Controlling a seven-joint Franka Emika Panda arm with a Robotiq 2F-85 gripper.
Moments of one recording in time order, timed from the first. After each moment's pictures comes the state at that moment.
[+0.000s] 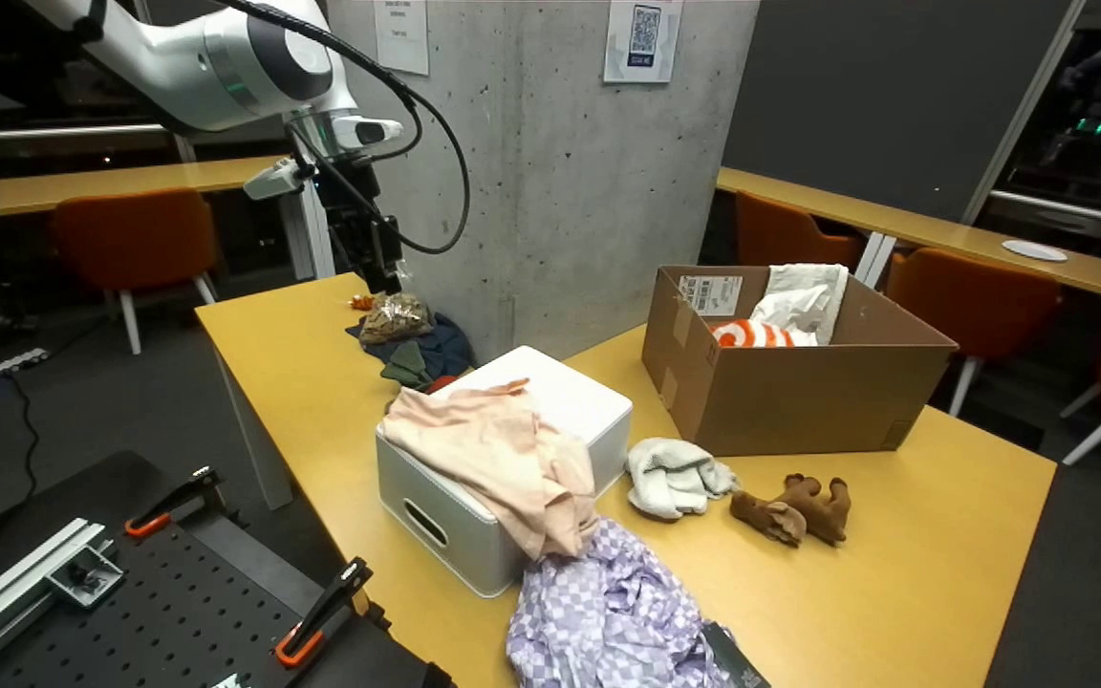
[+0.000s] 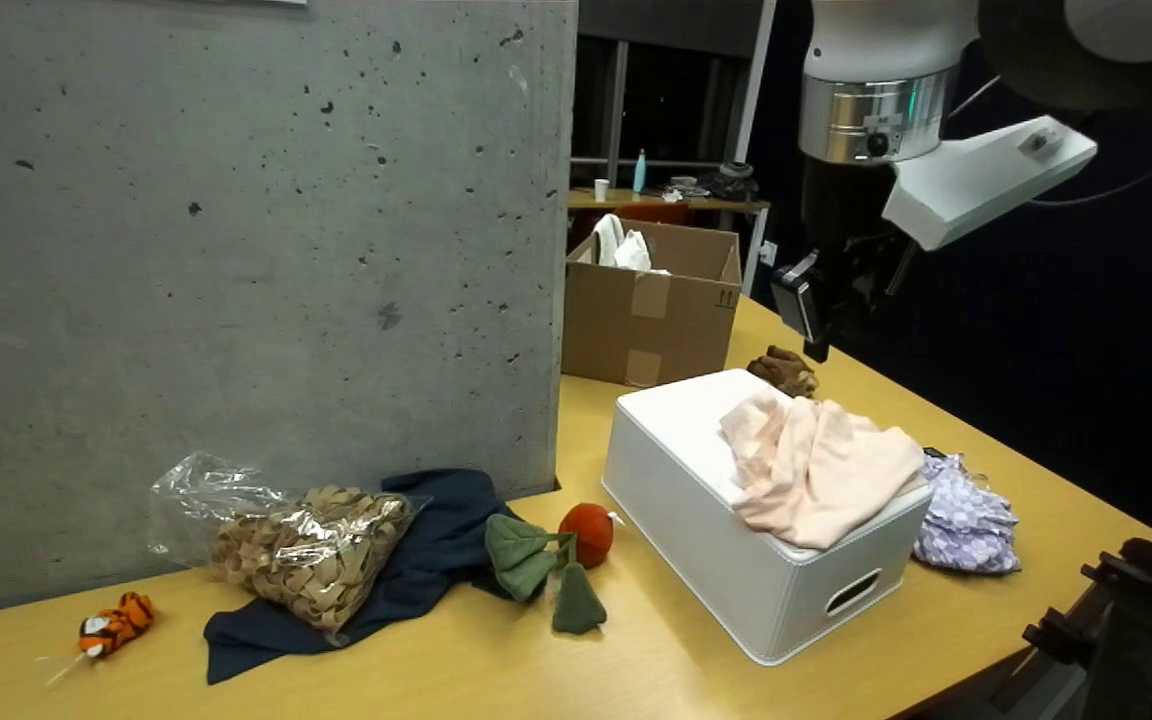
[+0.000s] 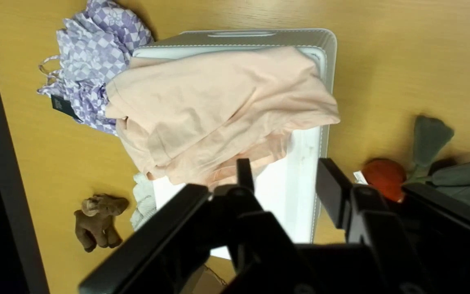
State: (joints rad) arm 0.28 0.30 -0.06 -1.93 -0.39 2.15 0.62
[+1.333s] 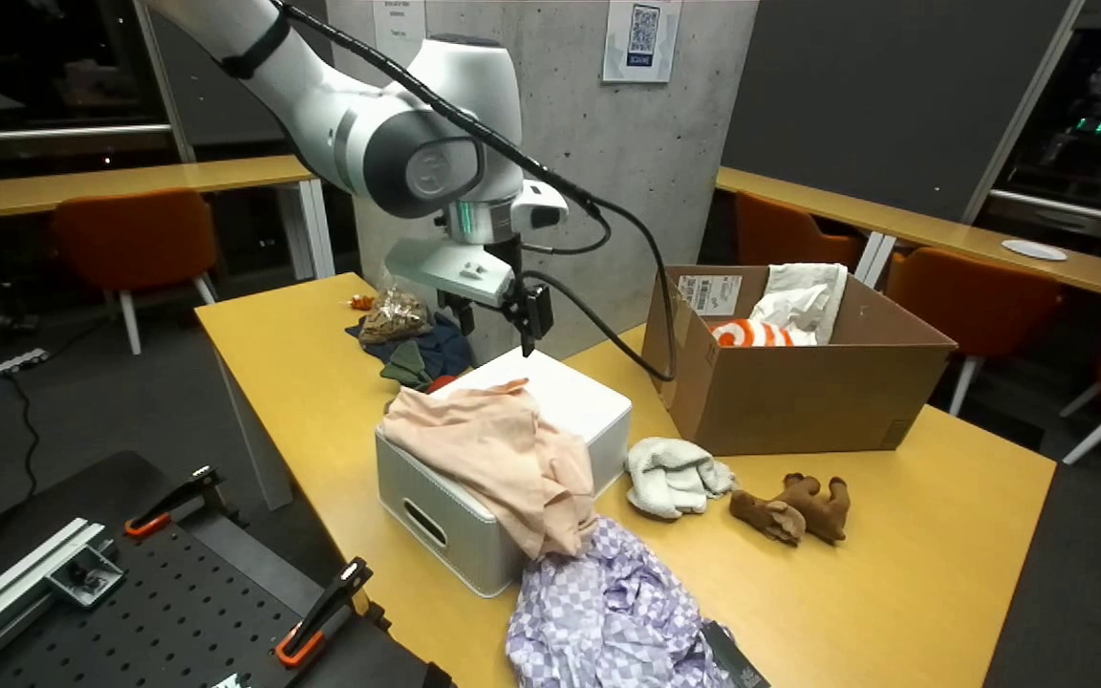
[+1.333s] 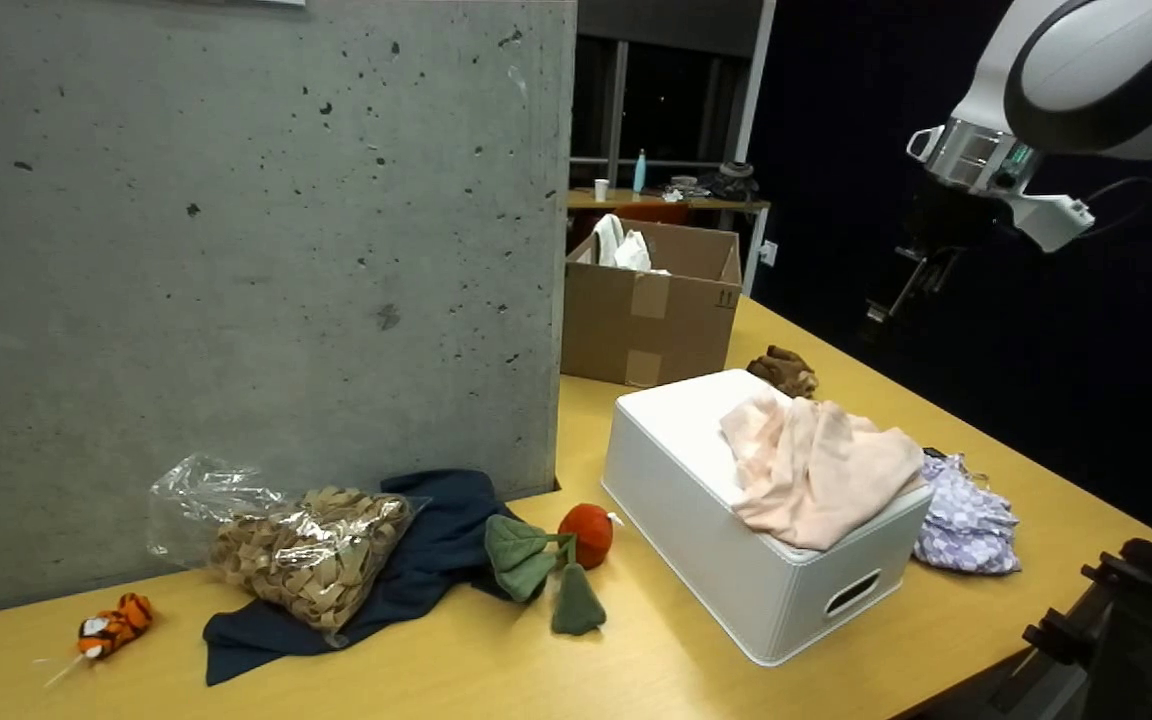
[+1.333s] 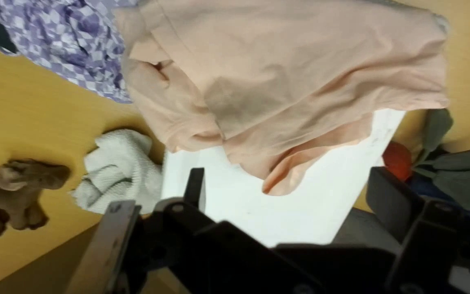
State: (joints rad) arm -0.16 0.32 -0.01 -2.06 0.07 2.56 -0.32
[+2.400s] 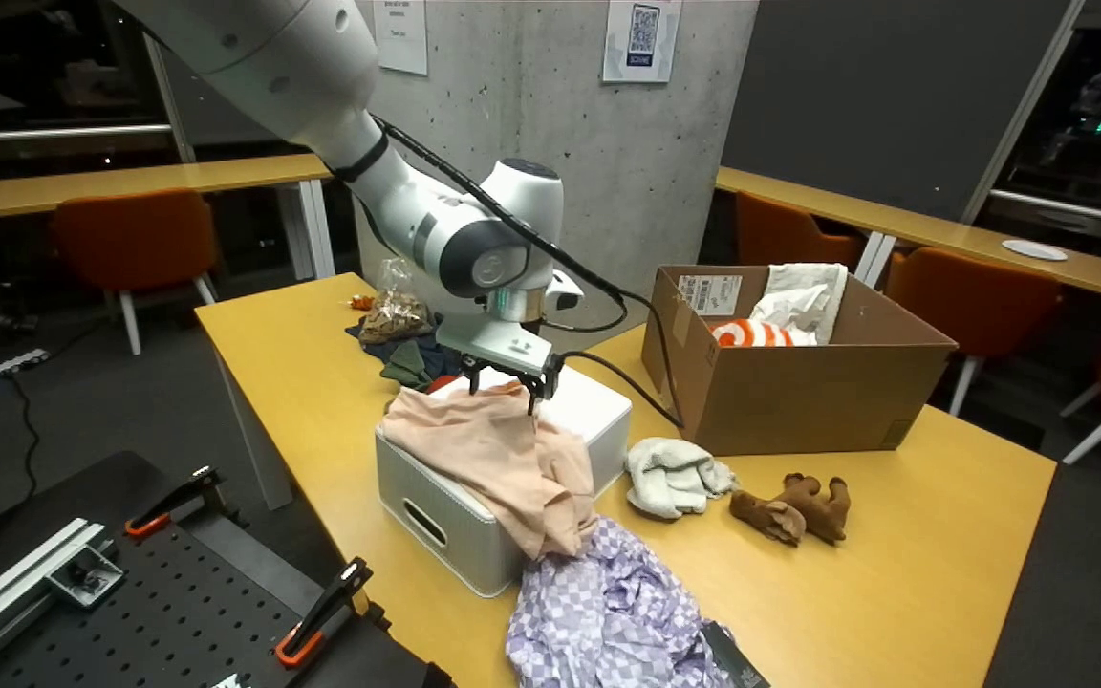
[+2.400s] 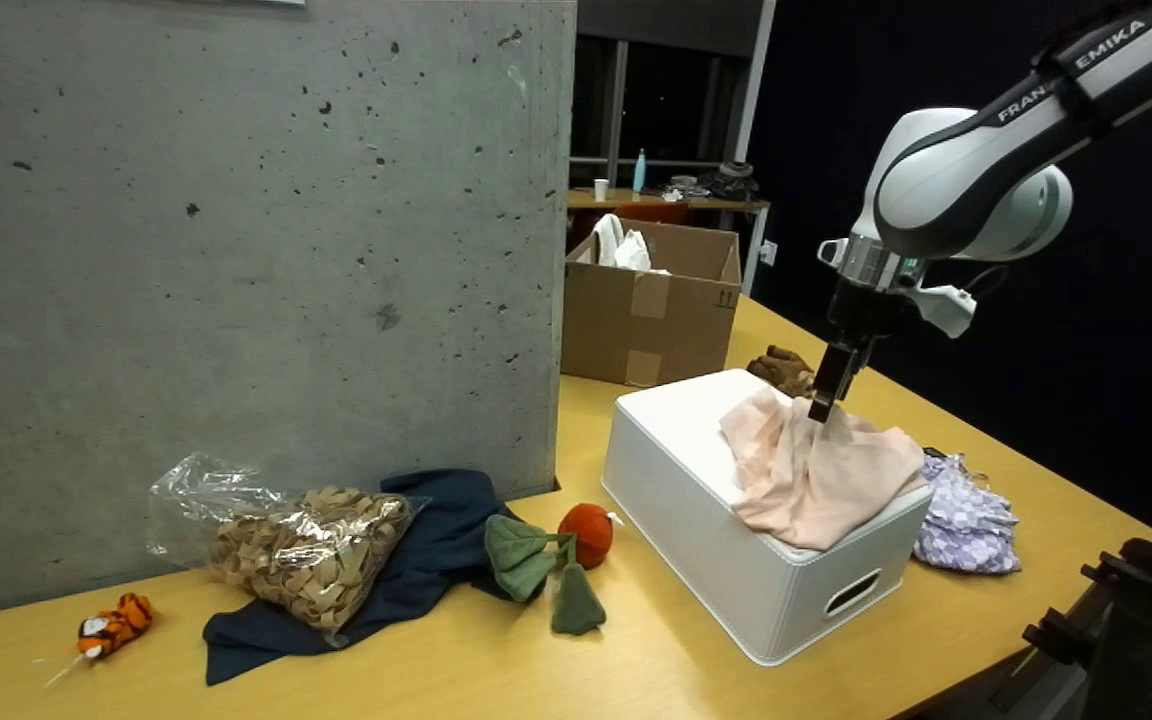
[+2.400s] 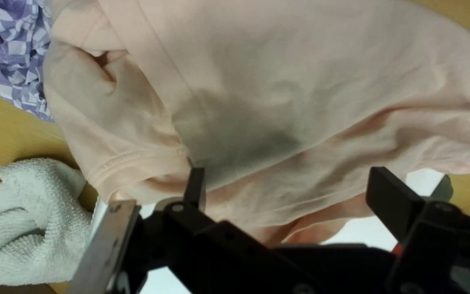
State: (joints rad) arm -0.20 0.68 0.03 -1.76 0.09 2.44 -0.49
